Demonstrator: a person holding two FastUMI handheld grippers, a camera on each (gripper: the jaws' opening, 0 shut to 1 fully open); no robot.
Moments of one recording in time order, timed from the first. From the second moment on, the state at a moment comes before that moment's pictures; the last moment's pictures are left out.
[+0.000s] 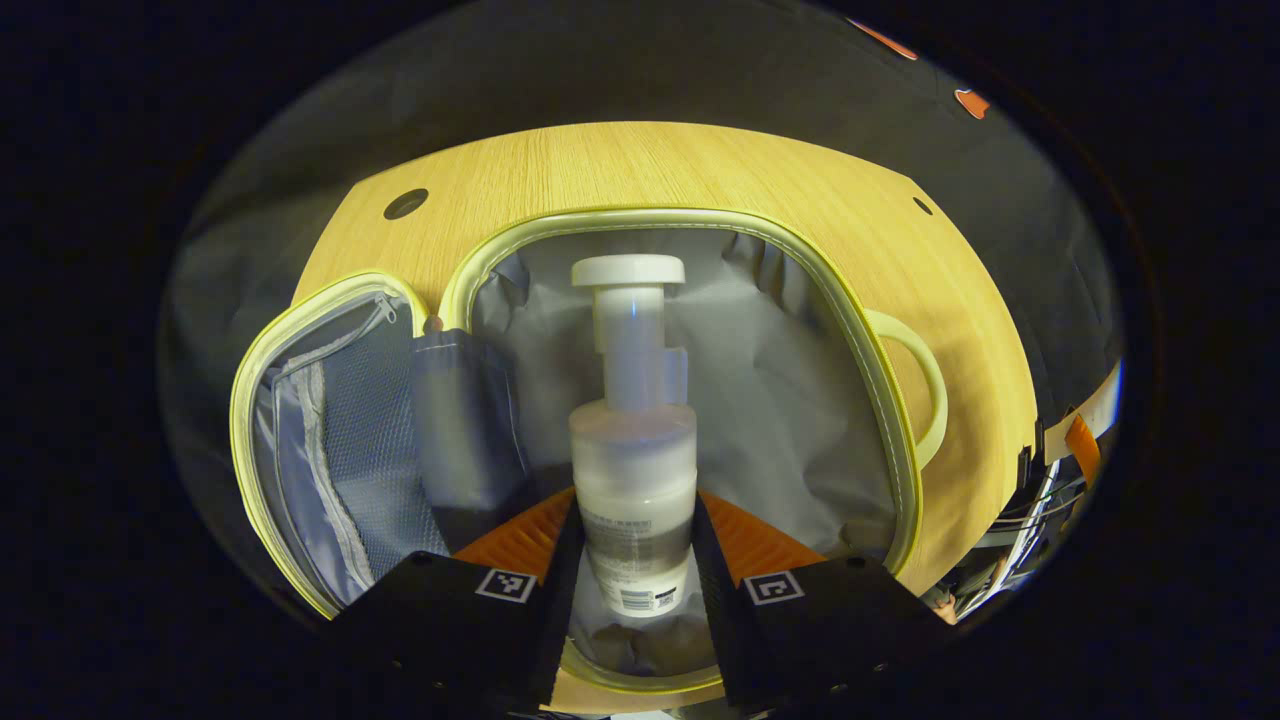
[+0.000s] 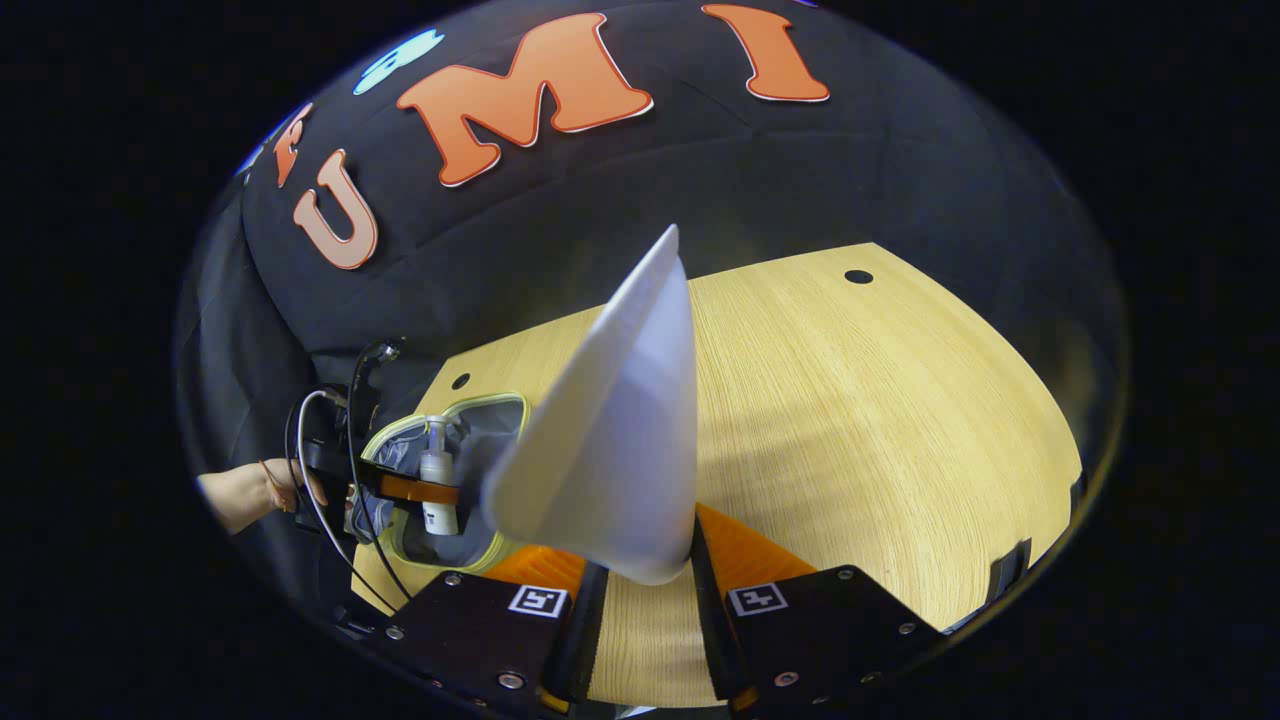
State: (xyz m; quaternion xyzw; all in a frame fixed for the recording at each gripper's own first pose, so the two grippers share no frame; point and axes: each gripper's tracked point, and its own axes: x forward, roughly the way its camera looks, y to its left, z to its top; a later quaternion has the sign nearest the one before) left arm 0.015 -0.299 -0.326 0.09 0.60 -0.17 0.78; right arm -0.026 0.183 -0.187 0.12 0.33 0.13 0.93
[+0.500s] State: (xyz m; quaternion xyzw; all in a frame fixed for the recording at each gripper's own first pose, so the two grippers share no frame) left arm 0.029 -0.307 -0.260 0.11 0.49 -0.20 0.84; right arm -0.016 0.225 -0.162 0.11 0.34 0.18 0.92
